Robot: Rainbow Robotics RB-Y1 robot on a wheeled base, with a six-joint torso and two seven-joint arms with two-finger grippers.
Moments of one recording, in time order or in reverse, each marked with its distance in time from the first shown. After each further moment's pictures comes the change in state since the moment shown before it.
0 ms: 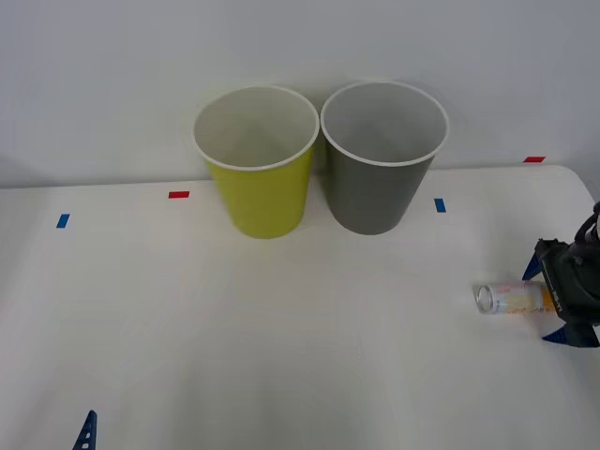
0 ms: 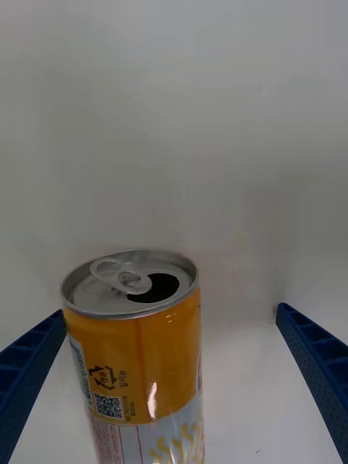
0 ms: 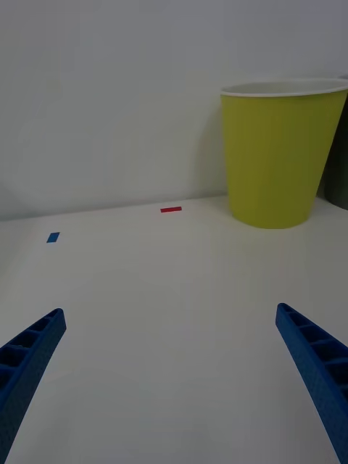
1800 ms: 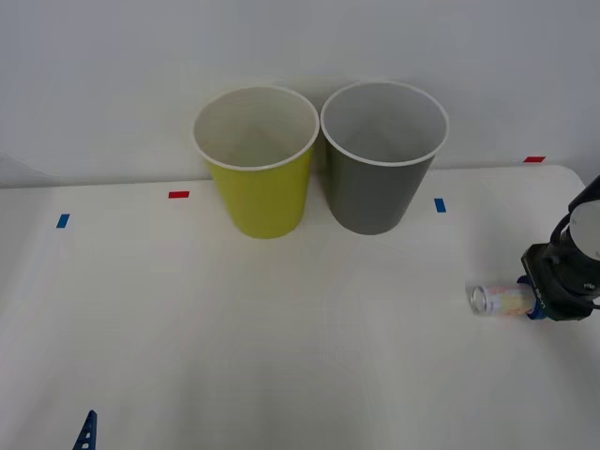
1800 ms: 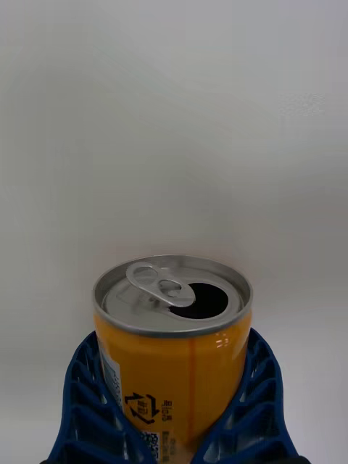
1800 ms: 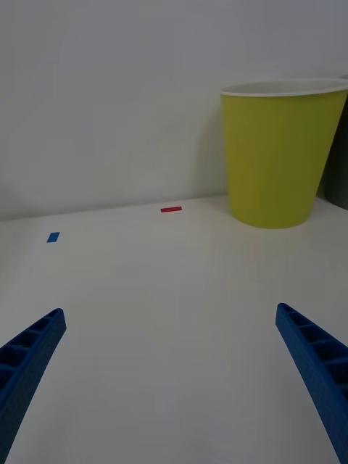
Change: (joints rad) right arm -0.044 0.041 0.052 0.020 0.059 -0.011 0.016; left arm 0.000 0.000 0.000 0.000 0.000 0.000 0.000
